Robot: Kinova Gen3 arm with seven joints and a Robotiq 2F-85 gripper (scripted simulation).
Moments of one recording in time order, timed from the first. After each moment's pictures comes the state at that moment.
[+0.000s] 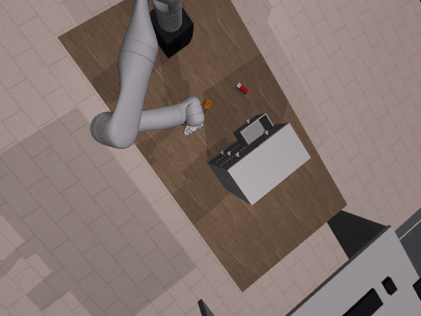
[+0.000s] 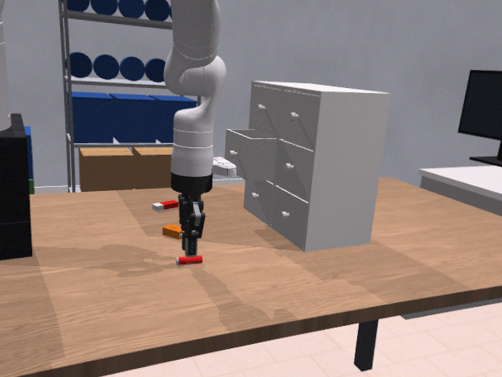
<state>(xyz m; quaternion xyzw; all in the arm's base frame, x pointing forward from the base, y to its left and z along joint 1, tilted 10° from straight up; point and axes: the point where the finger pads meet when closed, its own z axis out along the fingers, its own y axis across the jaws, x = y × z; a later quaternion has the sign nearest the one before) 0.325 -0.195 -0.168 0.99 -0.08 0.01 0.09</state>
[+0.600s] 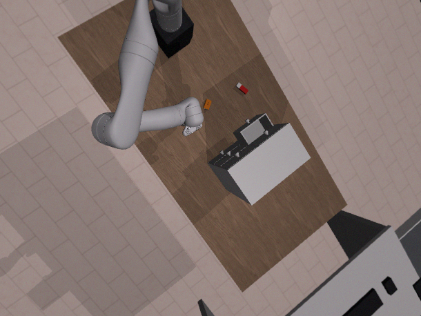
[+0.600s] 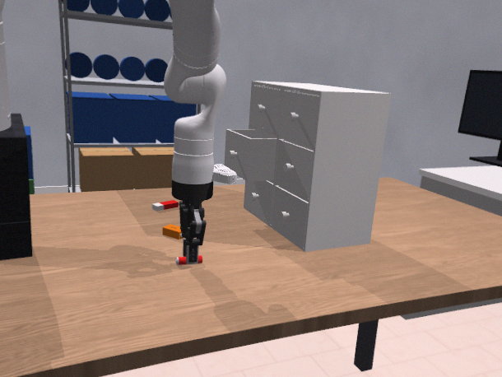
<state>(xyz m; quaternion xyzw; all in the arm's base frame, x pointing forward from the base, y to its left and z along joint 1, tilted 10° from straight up) 0.327 -0.200 -0.180 0.99 -0.07 0.01 0.09</state>
